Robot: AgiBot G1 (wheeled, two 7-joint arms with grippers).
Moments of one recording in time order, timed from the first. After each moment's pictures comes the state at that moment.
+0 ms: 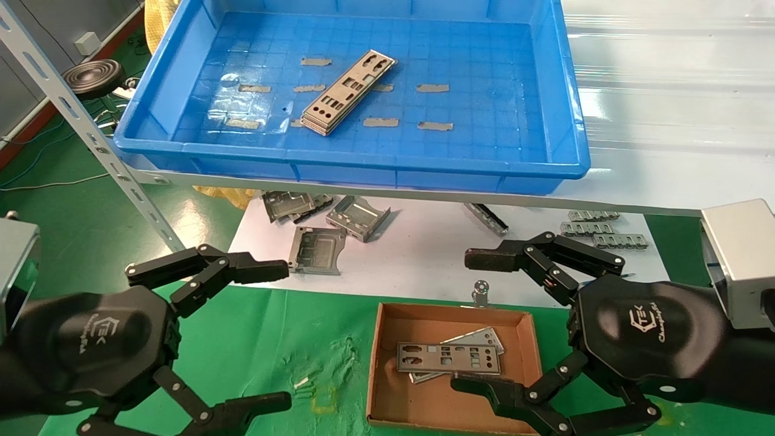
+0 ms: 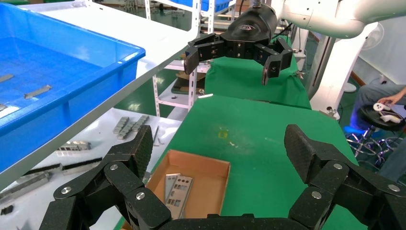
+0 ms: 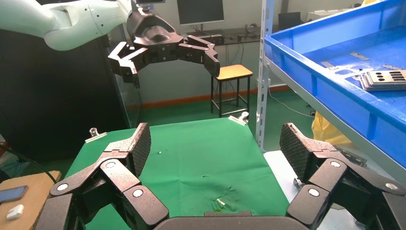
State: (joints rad) left arm -1.08 0.61 0.28 -1.28 0.73 1.50 -0.19; right arm 1.10 -0.56 -0.40 1.25 -0.64 -1.44 0.12
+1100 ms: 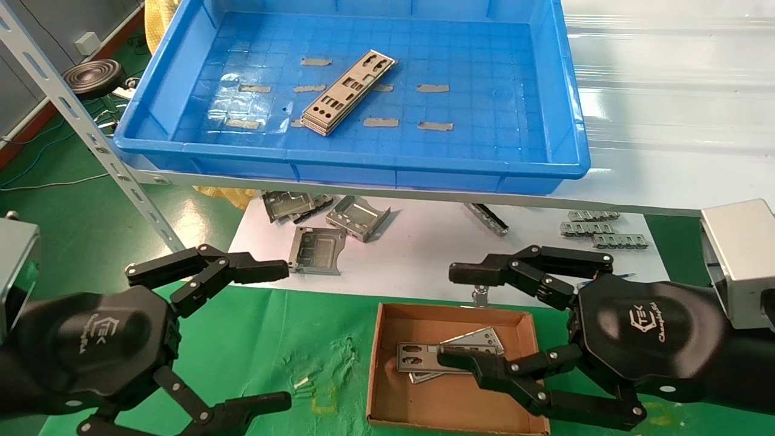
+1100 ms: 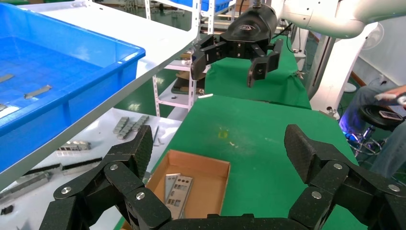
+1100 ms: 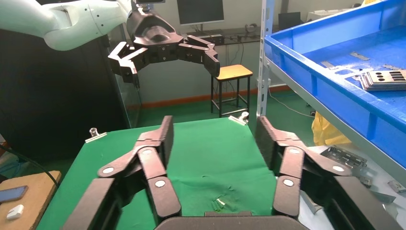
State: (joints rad) left arm -1.08 0.61 0.28 -1.28 0.73 1.50 -0.19; right arm 1.10 -0.56 -0.40 1.25 -0.64 -1.44 0.12
